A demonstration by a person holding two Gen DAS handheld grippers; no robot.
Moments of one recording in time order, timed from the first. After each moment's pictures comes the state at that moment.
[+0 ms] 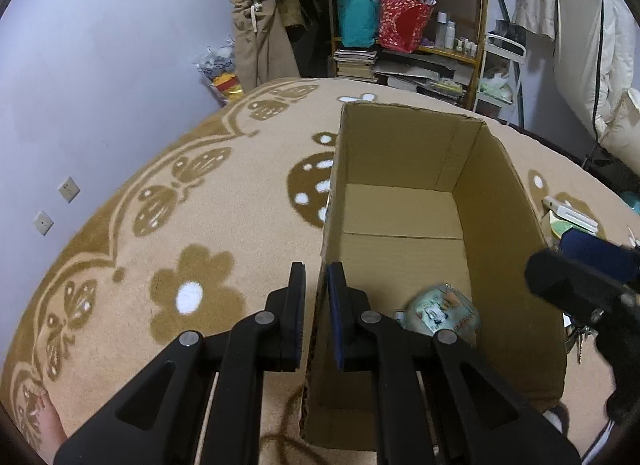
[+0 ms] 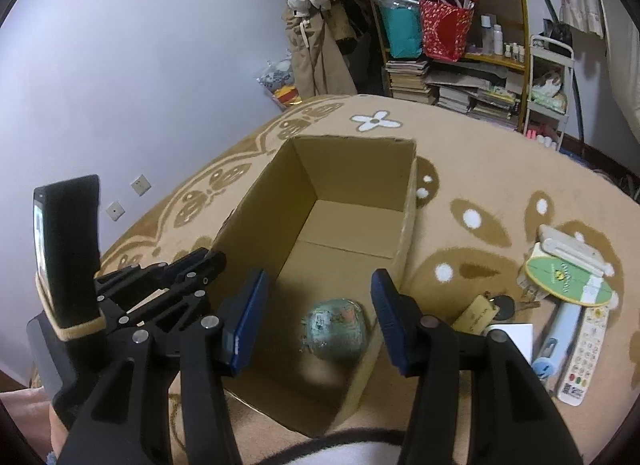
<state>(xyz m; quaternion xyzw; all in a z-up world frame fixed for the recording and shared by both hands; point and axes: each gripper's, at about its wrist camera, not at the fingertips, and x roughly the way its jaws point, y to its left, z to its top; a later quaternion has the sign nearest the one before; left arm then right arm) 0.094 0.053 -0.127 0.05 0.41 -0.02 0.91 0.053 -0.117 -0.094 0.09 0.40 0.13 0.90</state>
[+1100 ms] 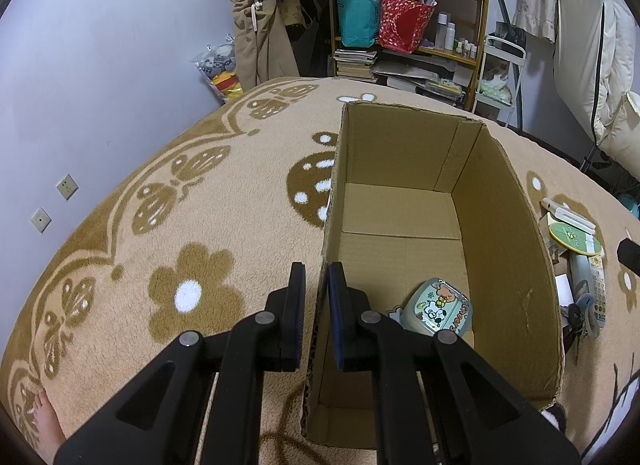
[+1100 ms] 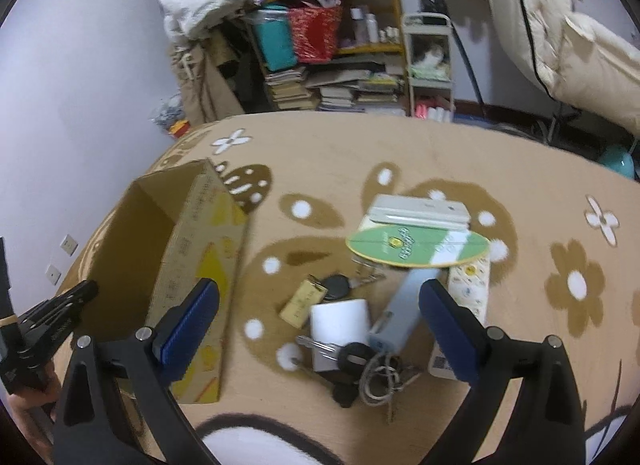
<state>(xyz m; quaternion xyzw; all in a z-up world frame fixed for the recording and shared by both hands) 0.091 0.054 -0.126 0.05 0.41 -0.02 0.91 0.027 -0.255 -0.116 0.15 0.41 -0.04 0.90</state>
